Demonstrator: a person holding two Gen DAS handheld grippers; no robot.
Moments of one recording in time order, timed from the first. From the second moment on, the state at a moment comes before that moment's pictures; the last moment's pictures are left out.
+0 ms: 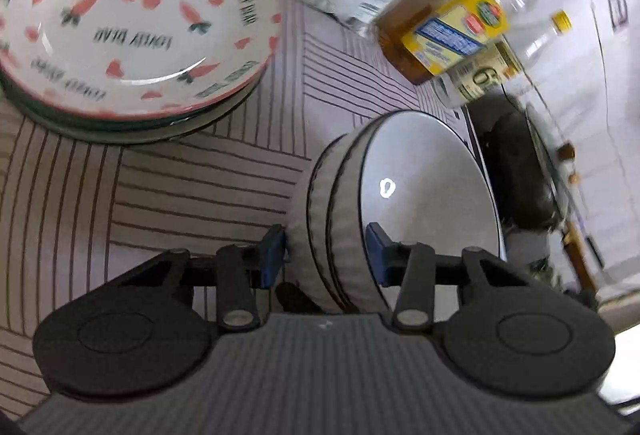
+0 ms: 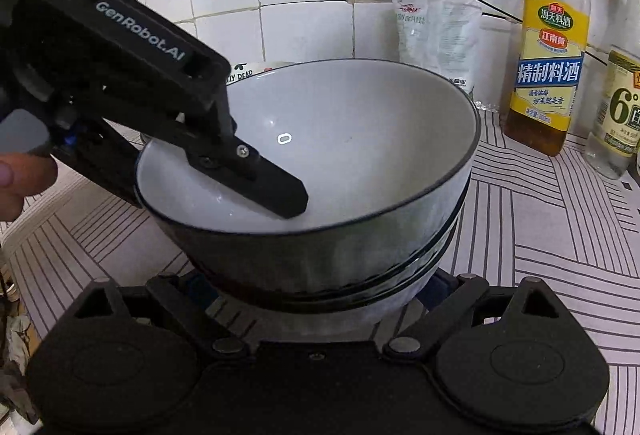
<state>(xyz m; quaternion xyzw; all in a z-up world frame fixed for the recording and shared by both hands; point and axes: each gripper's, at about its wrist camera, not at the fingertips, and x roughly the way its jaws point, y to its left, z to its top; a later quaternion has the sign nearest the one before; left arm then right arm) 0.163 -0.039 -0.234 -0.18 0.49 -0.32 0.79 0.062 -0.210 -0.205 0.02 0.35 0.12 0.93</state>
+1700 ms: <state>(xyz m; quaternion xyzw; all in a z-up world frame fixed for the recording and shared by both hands) 0.271 0.081 -0.191 -0.21 0.45 -0.20 0.85 0.206 -0.101 -0.177 -0.01 0.30 0.23 0.92</state>
